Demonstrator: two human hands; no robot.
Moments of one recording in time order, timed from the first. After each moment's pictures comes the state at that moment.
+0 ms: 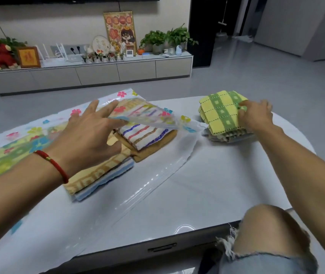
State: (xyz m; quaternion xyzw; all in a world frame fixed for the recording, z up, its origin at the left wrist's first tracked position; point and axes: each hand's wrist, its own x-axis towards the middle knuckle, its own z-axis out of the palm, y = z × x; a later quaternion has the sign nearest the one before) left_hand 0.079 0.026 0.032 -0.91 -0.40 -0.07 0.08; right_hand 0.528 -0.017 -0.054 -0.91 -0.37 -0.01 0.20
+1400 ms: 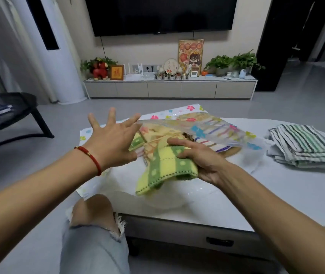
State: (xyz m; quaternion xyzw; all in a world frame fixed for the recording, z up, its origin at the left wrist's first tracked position) left_hand -0.089 -0.028 0.060 -0.83 -0.54 0.02 0.14; right_hand 0.152 -0.053 -0.004 -0.42 -0.38 0.69 0.44
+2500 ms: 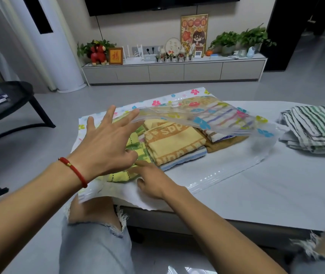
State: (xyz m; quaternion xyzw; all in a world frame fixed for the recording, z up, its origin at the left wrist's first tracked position) left_hand -0.094 -0.044 0.044 -0.84 -0.54 -0.03 0.07; right_hand 0.041 -0.027 -0.107 -0.48 -0.83 0.25 0.14
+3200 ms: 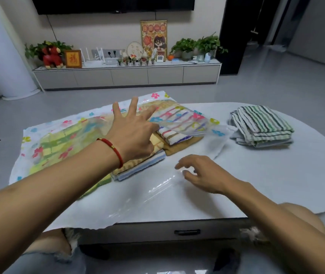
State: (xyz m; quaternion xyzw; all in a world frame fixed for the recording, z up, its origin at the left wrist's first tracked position) left_hand 0.056 -0.002 0.034 -0.89 -0.41 0.00 0.18; right_hand 0.268 -0.087 -0.073 -0.63 -0.74 0.18 0.16
